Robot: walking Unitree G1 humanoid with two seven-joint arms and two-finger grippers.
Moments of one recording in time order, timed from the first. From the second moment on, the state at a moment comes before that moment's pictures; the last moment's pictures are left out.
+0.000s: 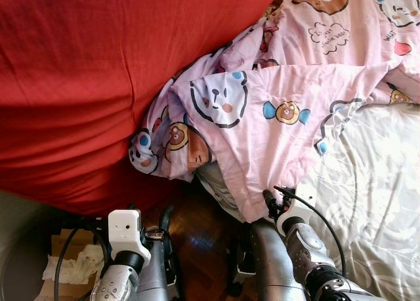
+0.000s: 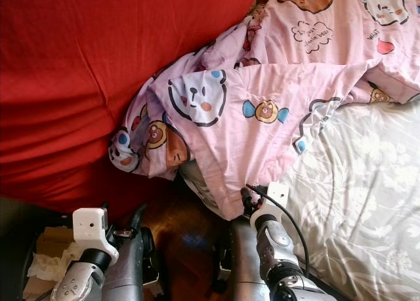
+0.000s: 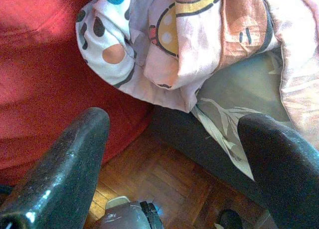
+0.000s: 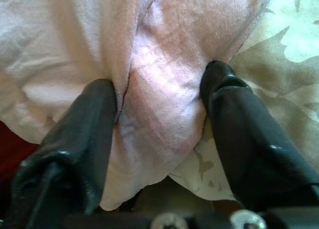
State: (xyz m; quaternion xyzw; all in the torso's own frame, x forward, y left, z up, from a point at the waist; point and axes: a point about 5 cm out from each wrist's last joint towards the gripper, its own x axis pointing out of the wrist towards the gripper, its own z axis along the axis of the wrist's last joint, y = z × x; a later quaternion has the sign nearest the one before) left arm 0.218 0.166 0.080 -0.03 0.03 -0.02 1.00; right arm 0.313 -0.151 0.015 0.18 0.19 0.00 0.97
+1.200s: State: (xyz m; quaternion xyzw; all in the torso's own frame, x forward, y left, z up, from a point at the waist) left arm 0.249 0.180 0.030 -0.03 0.09 0.01 1.00; right arm 0.286 -0.187 0.005 0.19 0.13 -0.03 0.97
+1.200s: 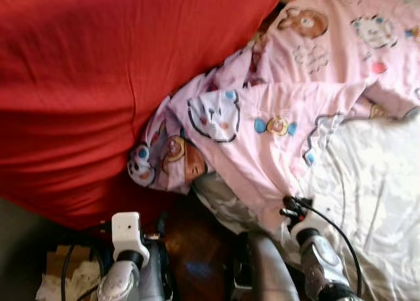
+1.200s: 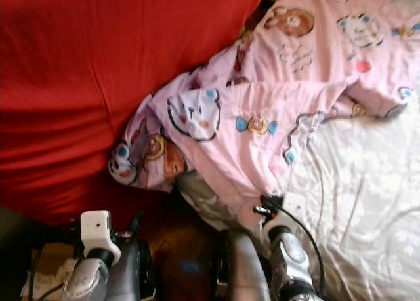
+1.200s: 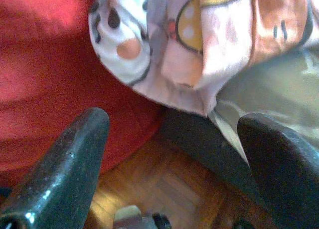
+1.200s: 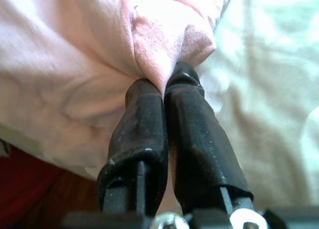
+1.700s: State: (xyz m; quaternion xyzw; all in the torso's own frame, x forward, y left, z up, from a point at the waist) left arm 0.232 0.186 -0.022 -0.02 0.20 0.02 0.98; right arm 0.250 -0.183 -0.021 0.18 0.16 -0.02 0.97
